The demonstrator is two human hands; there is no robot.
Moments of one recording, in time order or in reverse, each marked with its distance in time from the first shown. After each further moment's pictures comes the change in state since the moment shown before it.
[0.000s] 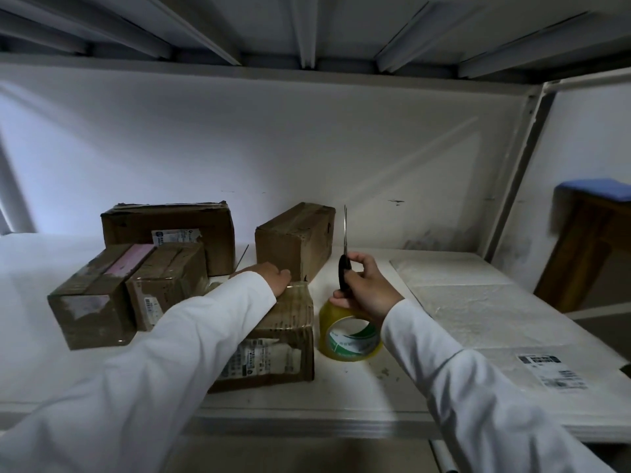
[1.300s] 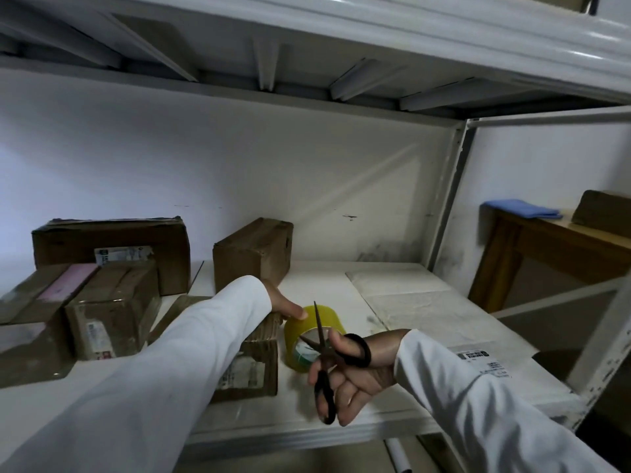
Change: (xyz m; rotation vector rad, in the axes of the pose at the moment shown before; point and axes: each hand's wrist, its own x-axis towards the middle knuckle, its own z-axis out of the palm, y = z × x) left_hand 0.007 0.052 0.003 -0.162 -0.338 0.120; right_hand -0.058 0.007 -0.054 -0.297 -0.883 0.470
